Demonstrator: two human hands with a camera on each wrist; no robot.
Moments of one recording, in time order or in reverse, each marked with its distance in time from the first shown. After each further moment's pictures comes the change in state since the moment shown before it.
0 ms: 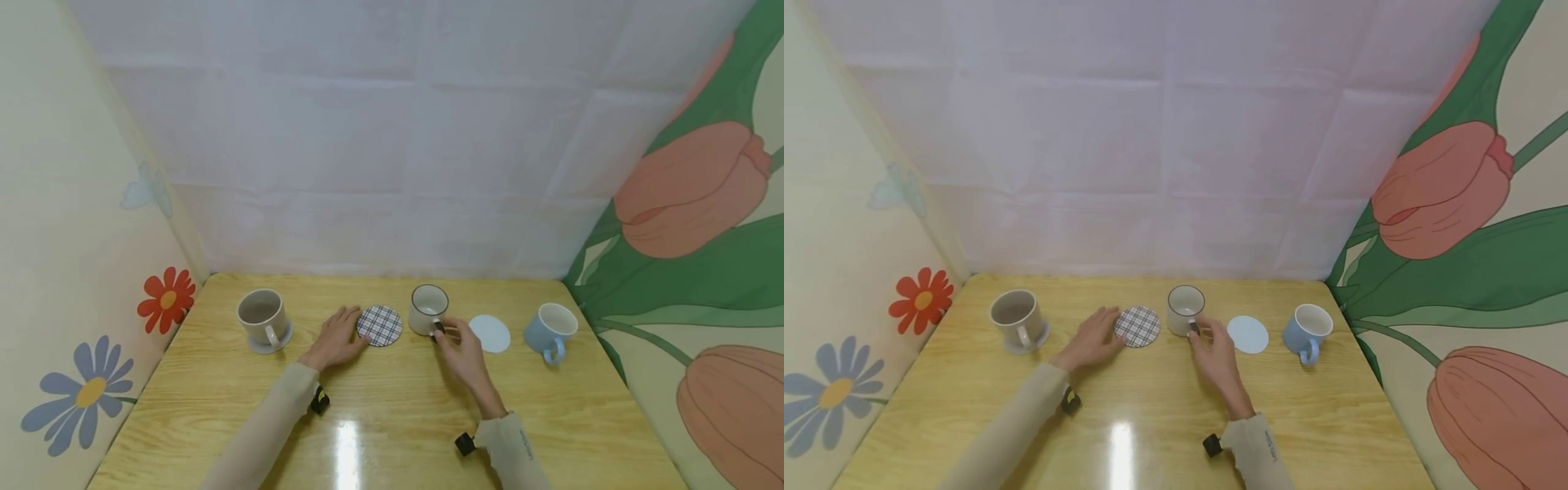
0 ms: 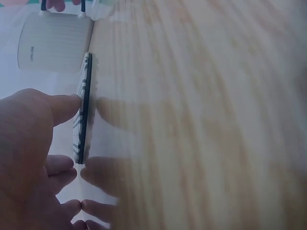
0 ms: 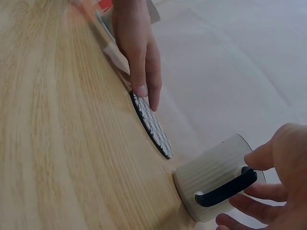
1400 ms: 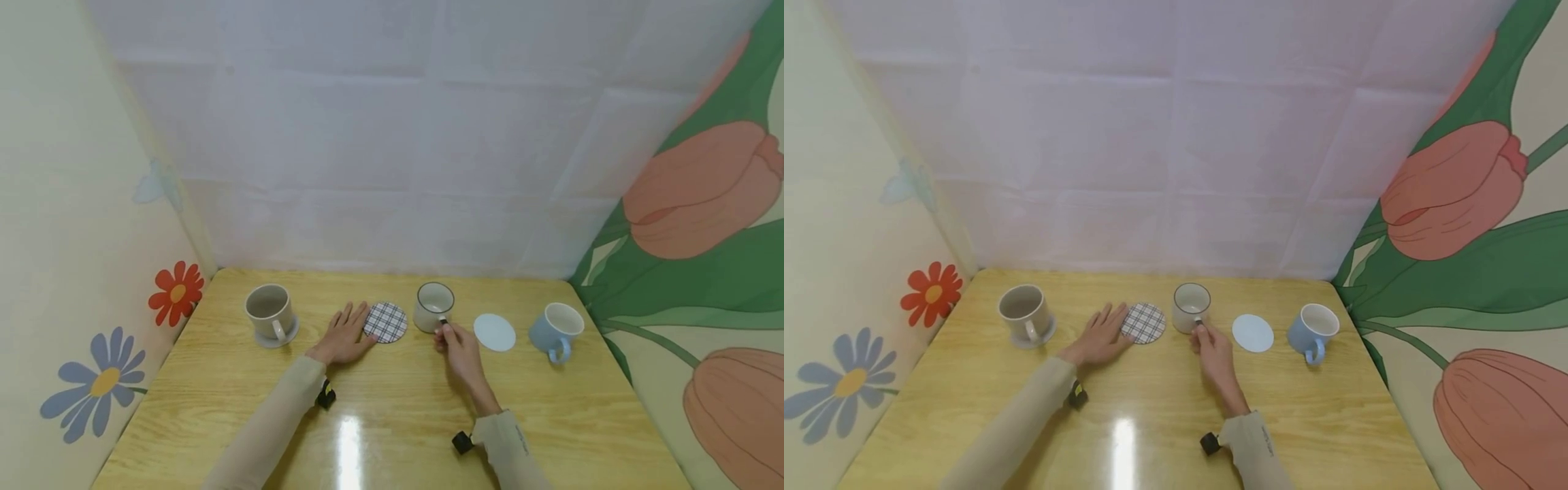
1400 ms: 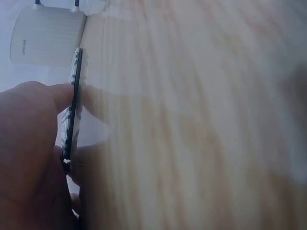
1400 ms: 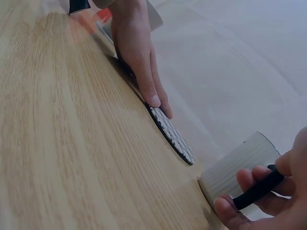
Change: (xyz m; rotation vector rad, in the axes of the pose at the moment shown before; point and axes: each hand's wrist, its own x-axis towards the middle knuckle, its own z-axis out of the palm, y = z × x) left_hand 0.001 -0.006 0.007 0.072 -0.122 0.024; right_hand 0.000 0.003 0.016 0.278 0.008 0.107
